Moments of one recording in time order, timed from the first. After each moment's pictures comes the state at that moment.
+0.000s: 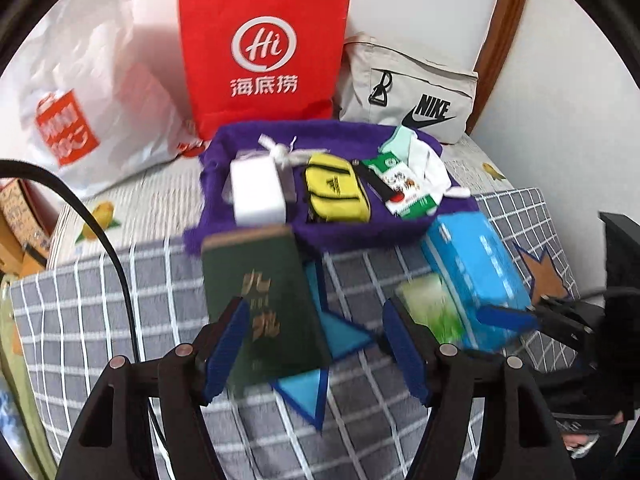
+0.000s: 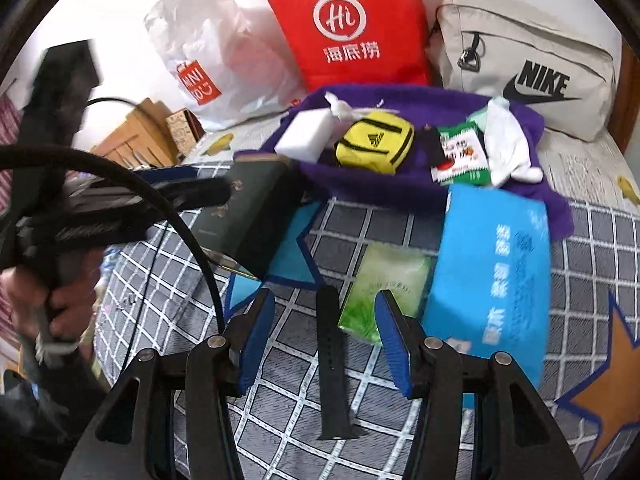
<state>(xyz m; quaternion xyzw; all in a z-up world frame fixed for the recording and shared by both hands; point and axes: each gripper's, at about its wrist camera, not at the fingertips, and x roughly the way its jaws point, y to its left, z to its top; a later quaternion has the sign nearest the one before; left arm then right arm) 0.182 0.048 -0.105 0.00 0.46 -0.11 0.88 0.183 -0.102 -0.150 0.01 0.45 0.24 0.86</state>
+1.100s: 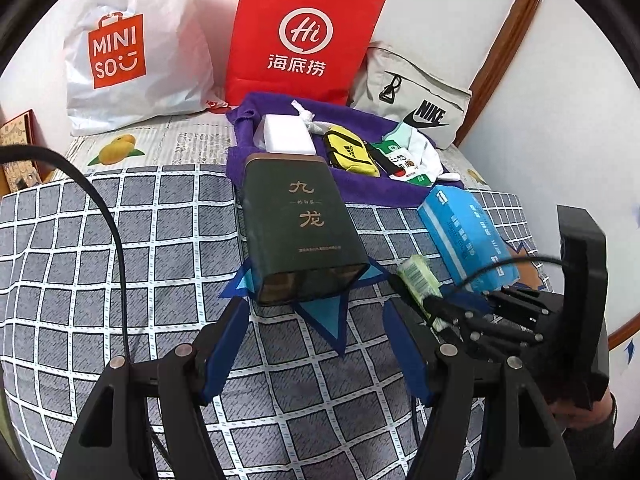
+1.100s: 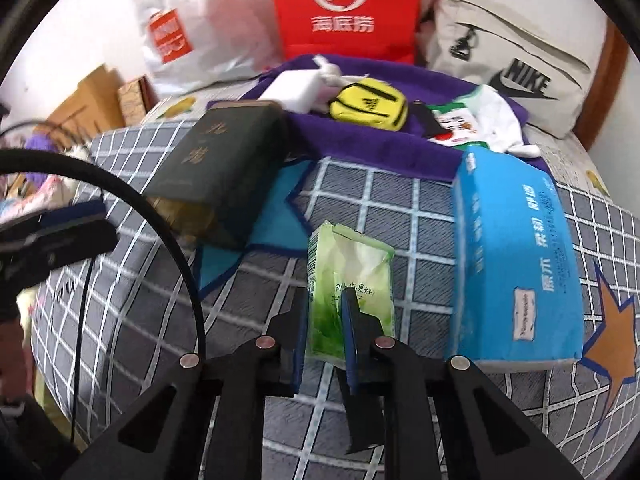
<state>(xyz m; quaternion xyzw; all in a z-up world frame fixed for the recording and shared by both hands) 0.121 0.106 -0.141 -0.08 0.44 -0.13 0.88 0.160 -0.039 -0.200 -0.06 0.45 0.11 0.88</state>
